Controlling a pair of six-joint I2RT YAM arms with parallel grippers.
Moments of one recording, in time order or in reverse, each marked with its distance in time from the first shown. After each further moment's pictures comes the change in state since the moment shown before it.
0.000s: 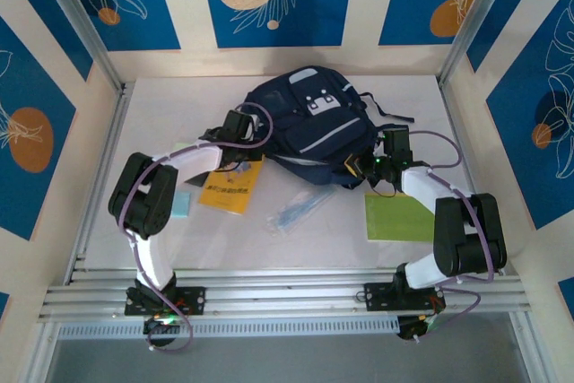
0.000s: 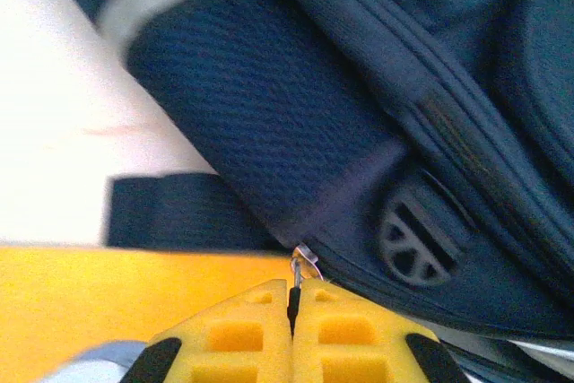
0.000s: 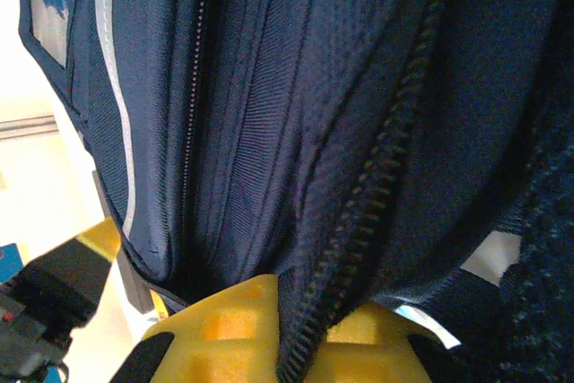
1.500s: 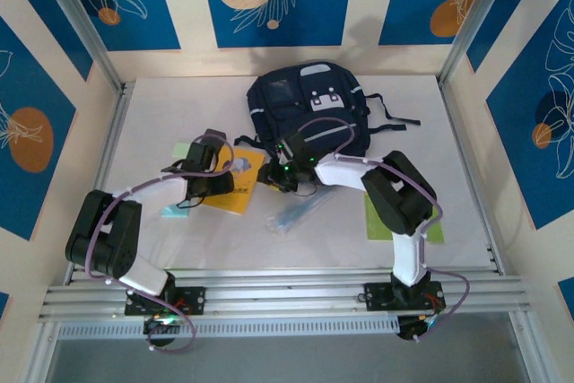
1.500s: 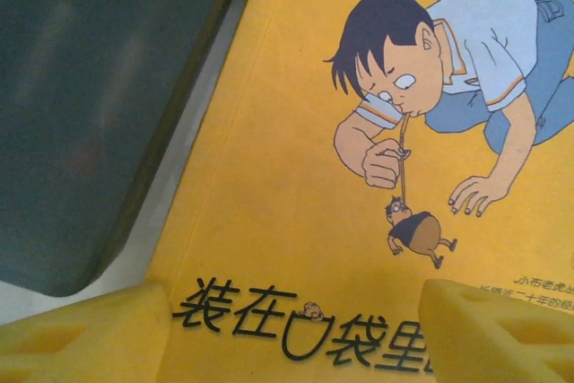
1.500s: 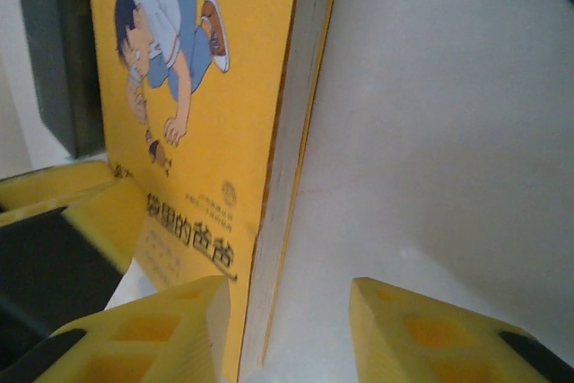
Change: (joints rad) left arm 0.122 -0.352 -0.457 -0.104 -0.068 -0.096; right arm 0.622 0.502 0.454 -0.005 0.106 0.016
